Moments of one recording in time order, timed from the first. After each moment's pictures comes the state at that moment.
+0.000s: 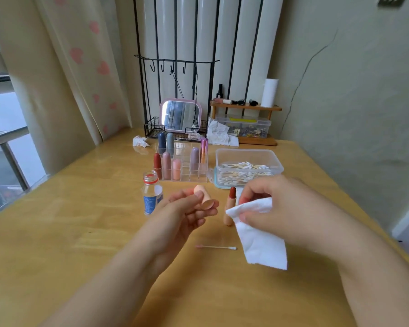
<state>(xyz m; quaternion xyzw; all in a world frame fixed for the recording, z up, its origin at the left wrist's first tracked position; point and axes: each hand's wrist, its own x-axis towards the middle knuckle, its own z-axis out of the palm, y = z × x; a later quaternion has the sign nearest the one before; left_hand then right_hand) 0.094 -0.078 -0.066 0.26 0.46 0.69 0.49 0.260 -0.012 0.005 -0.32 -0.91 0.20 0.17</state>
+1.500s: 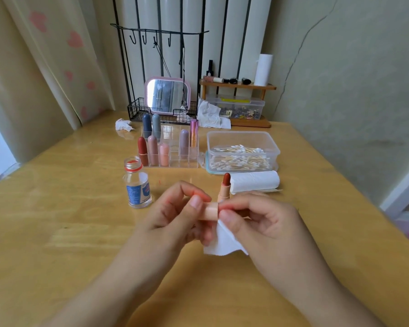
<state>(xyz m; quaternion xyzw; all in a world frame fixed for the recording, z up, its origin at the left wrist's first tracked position) 0.103 -0.100 -0.083 0.47 0.40 0.67 0.43 0.248 -0.035 -0.065 -0.25 -0.73 0.49 0.41</state>
